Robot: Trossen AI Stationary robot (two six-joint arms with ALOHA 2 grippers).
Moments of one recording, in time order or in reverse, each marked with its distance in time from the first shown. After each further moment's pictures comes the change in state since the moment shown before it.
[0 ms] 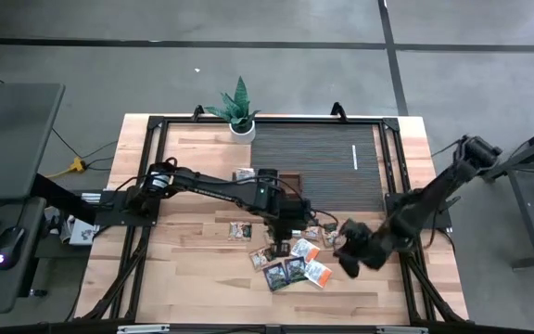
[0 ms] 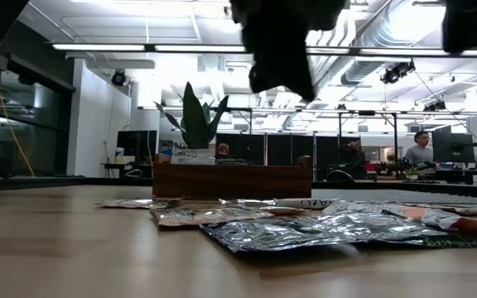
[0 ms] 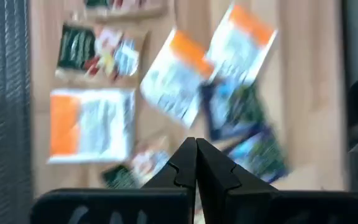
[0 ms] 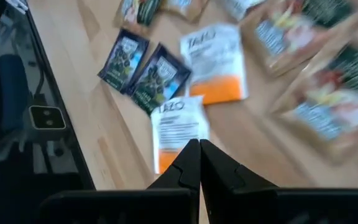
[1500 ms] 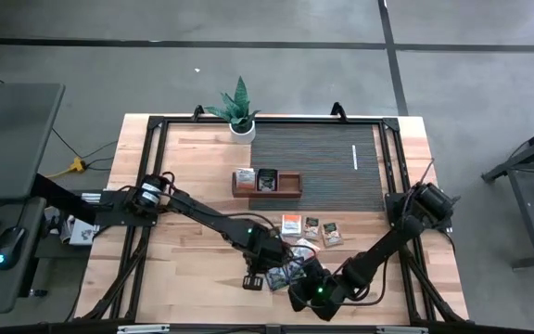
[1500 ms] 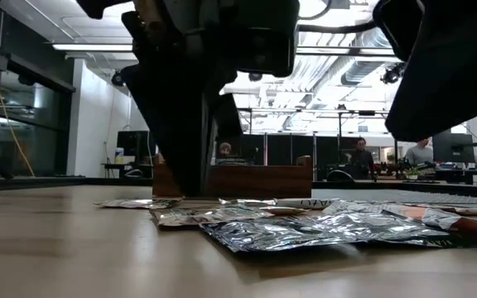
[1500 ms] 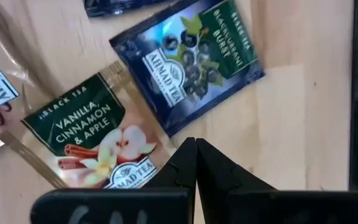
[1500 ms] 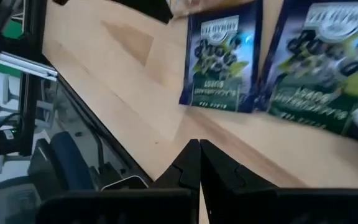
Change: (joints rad) left arm -0.201 -0.024 -0.324 0.141 0.058 -0.041; right arm -0.014 0.670 0.539 0.181 0.085 0.393
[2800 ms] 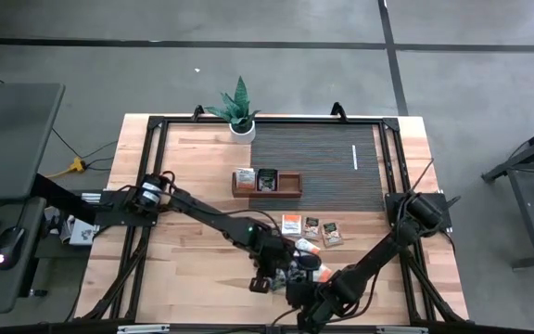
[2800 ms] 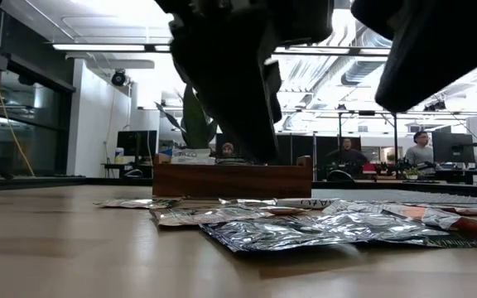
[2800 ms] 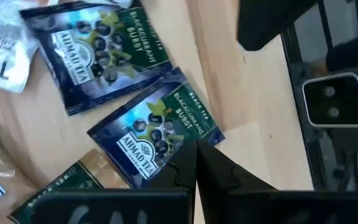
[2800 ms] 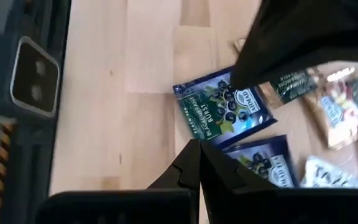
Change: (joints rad) left arm 0.015 0.004 0.001 0.194 0.061 0.020; right arm 0.009 0.116 0.346 -0.508 0.034 -1.175
